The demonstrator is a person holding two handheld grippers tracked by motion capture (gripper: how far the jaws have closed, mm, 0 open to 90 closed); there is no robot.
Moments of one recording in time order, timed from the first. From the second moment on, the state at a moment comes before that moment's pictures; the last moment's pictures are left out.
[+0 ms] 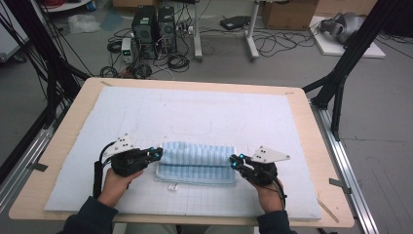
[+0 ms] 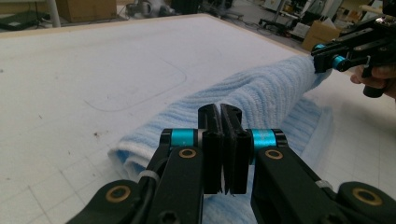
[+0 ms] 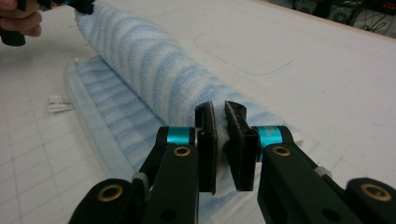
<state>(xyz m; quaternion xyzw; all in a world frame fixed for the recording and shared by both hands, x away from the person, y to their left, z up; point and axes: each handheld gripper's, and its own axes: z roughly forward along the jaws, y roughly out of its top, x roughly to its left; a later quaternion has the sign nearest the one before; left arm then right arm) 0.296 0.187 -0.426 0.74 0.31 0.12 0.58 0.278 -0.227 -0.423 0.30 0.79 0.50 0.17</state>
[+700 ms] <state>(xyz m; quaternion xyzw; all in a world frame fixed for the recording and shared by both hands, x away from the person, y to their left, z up) 0.300 0.180 -0.434 0.76 0.34 0.12 0.55 0.274 -0.215 -0.428 0.32 0.80 0.47 0.17</state>
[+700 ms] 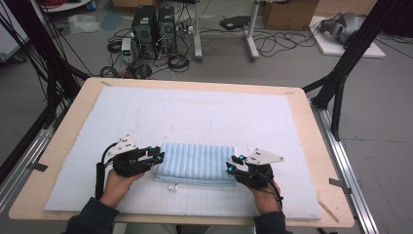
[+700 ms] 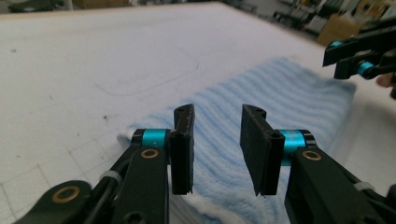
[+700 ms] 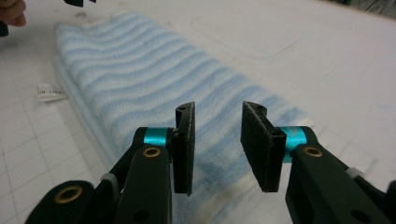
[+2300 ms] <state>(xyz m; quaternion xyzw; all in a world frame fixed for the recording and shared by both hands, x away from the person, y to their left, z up) 0.303 0.234 -0.419 0.68 0.35 0.18 0.61 0.253 -0.284 -0.405 0.40 0.74 0.47 0.27</state>
